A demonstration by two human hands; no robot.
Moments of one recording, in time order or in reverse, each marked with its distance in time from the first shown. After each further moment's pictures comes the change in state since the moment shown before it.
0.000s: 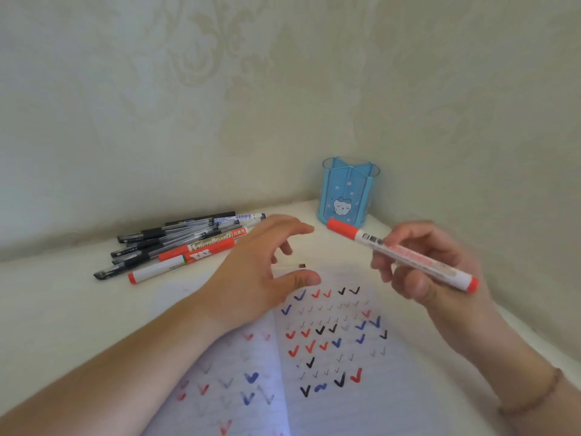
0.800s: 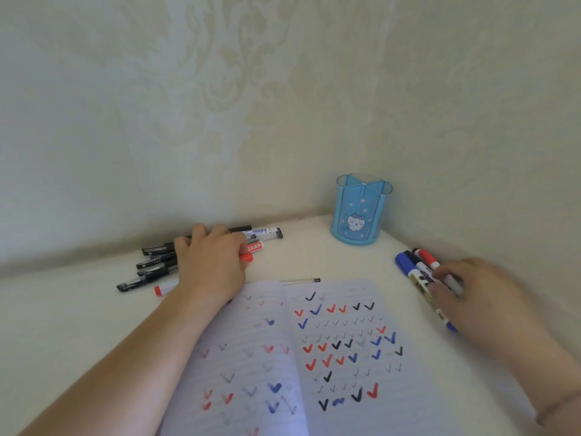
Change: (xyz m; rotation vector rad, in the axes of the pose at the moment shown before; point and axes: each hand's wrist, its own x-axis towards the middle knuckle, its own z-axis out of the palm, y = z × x) left_hand 0.010 -0.043 -0.038 0.865 0.091 -0.474; right_hand 0.001 0.029 -0.053 -1.362 0.158 0.637
